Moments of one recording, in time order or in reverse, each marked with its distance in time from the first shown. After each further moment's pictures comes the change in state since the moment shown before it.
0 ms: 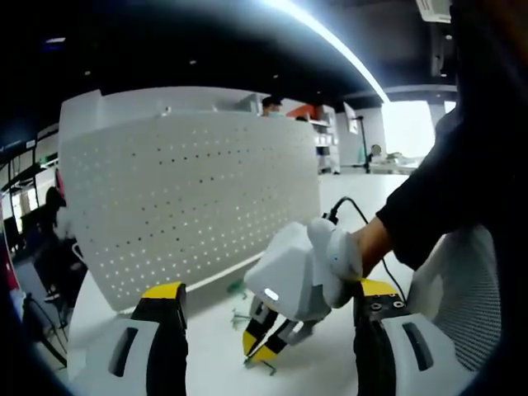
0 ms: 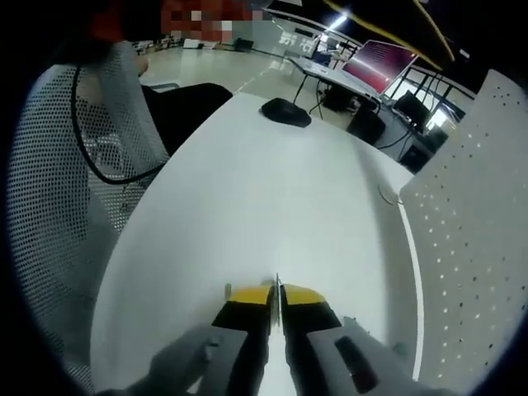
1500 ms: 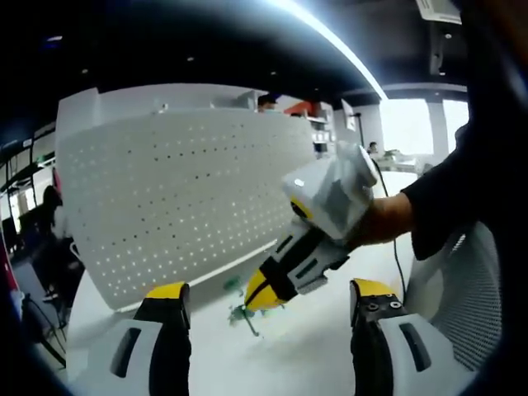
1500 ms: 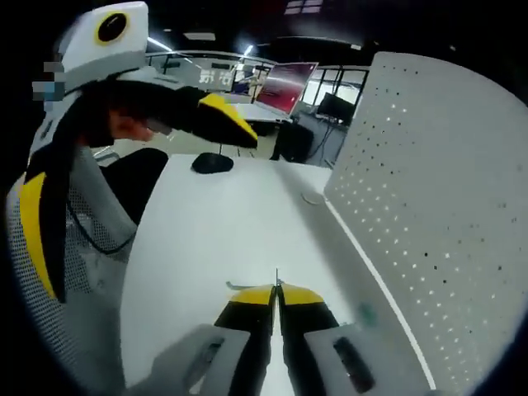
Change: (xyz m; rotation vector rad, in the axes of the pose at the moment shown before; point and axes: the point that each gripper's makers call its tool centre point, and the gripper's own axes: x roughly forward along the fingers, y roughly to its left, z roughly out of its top) left arm 0.002 -0.005 -0.004 0.006 0.022 -0.018; right arm -0.081 -0.044 0.005 0.354 -0.184 -0.274
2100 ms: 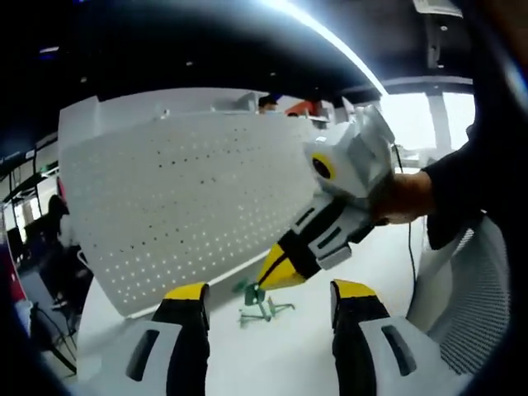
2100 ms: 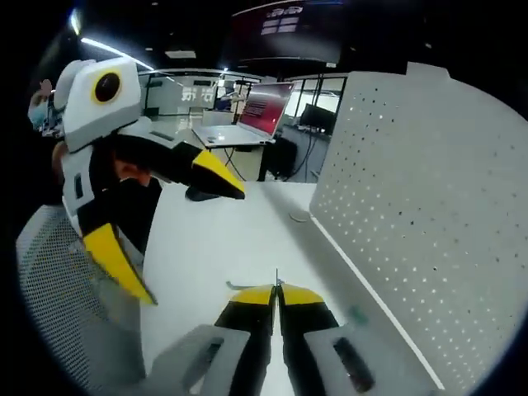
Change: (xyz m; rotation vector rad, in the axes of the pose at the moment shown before) left arm -0.002 0.009 0.005 0.052 -0.011 0.045; right arm -0.028 -0.001 0.023 0.076 -0.060 -0.045
